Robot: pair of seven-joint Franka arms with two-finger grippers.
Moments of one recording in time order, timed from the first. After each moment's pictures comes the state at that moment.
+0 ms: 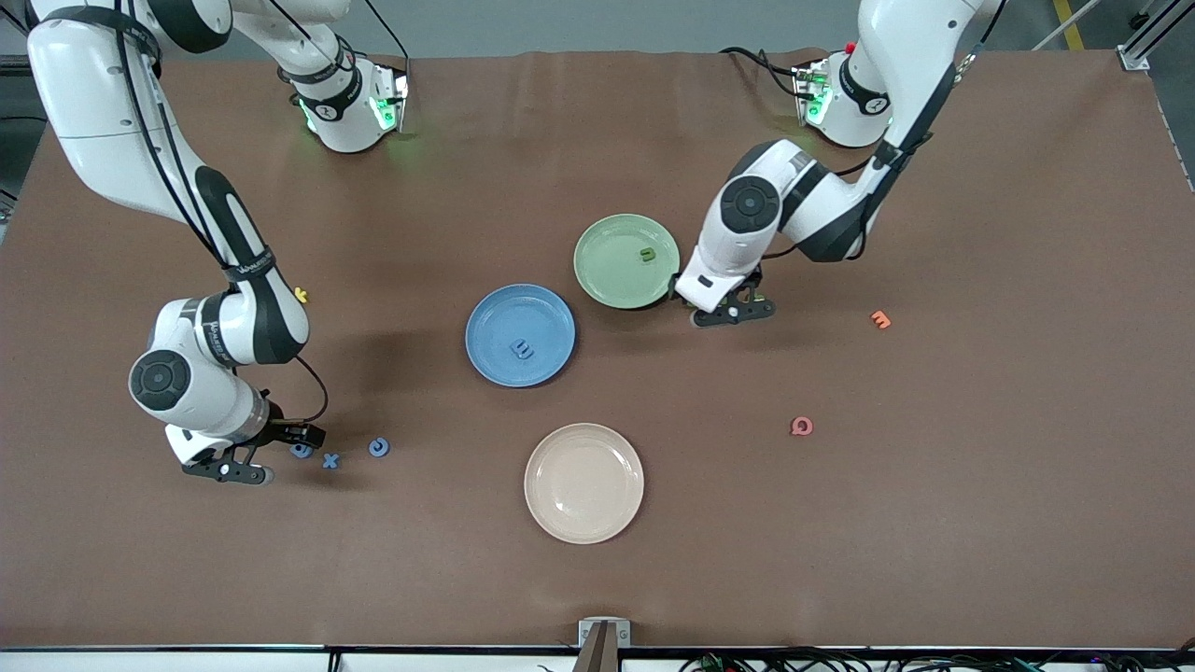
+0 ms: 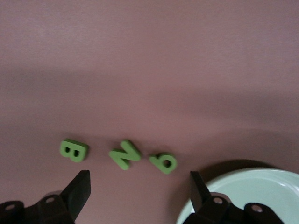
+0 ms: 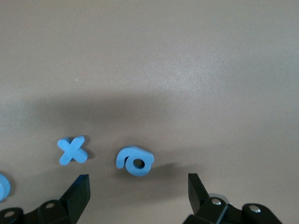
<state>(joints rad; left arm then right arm) -0.18 0.36 -0.46 -2.14 0.15 2.36 -0.85 -0.07 0.69 0.08 -1.71 -0.16 2.42 0.26</state>
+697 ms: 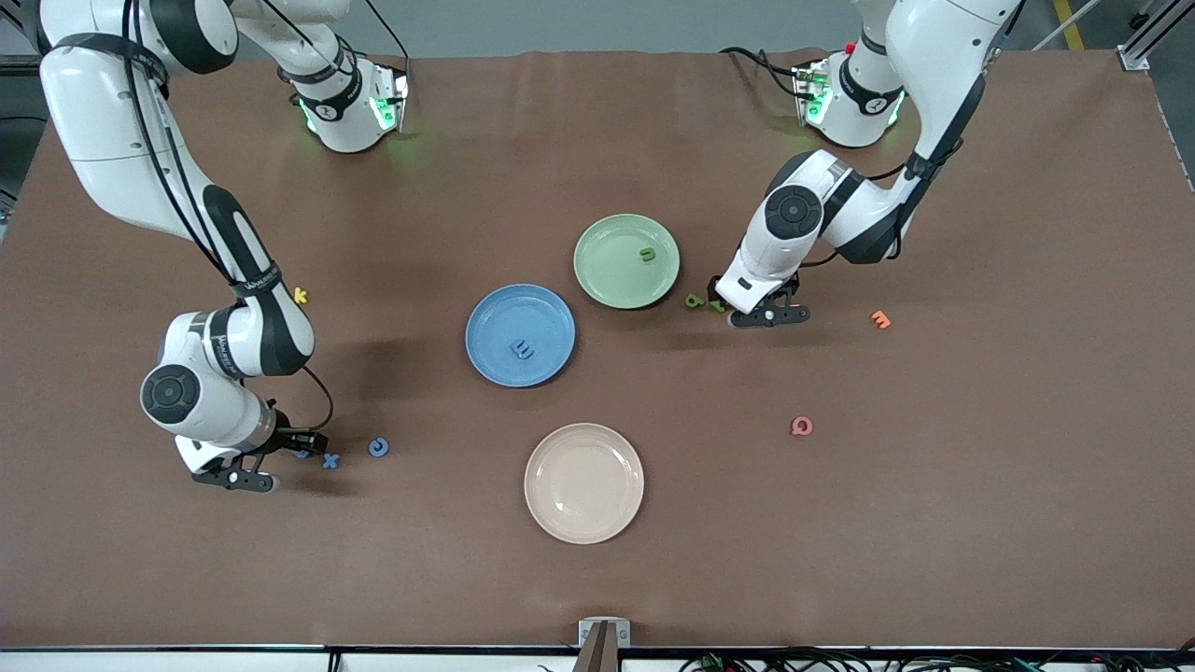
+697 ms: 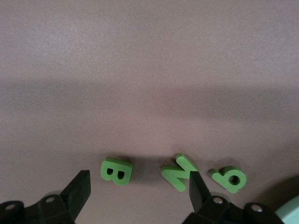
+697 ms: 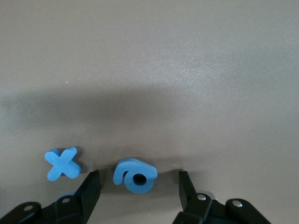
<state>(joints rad) -0.09 0.35 -0.46 -2.31 0.24 2.54 -0.78 -0.07 0.75 0.08 -1.66 -0.16 2.42 0.26</state>
